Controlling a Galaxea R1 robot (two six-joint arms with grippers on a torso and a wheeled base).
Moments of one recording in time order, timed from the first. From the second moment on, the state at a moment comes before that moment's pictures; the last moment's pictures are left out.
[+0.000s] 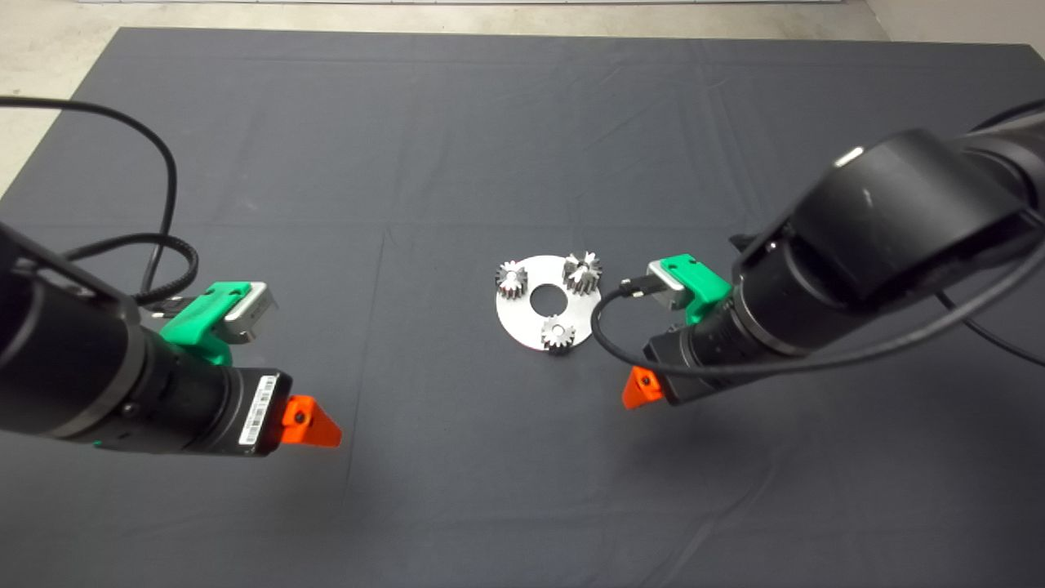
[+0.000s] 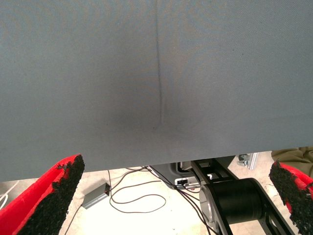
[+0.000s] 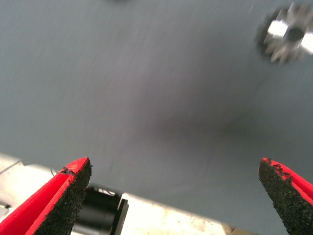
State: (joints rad) left arm -0.60 2.06 -0.44 0.13 1.42 -1.58; right arm 0.46 2.60 -0.76 -0.15 -1.53 1.61
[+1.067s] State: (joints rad) left arm -0.60 2.16 -0.50 0.13 1.42 -1.58; right arm 0.44 2.79 -1.47 -0.16 -1.53 1.10
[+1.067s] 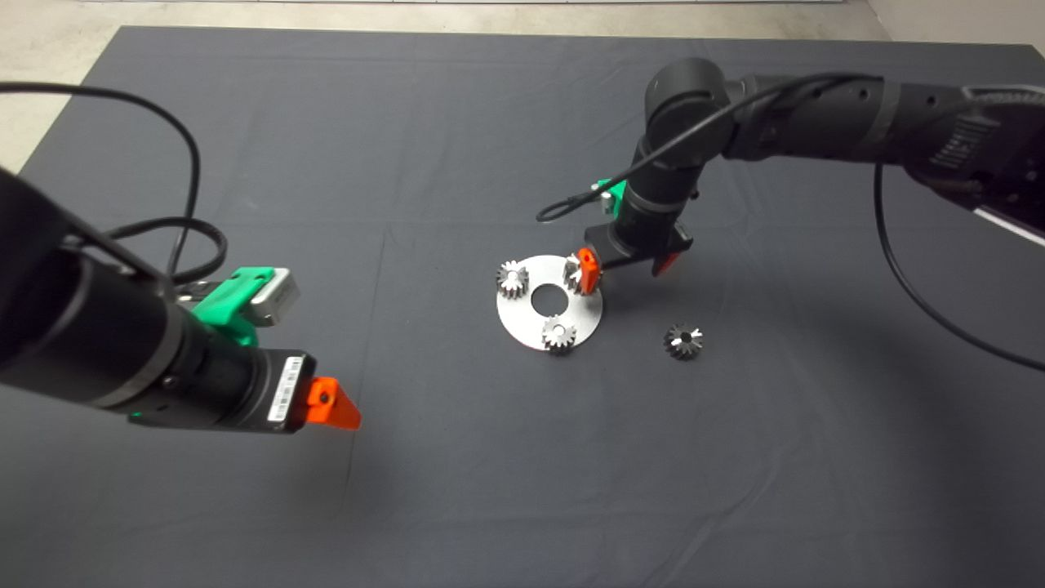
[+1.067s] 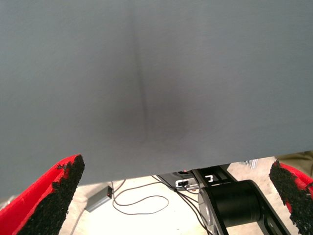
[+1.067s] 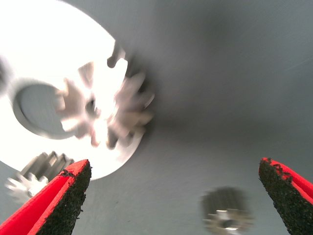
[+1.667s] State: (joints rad) left arm -0.60 2.18 -0.52 0.13 1.42 -1.58; right arm 0.47 2.79 -1.46 -0.16 -1.53 1.10
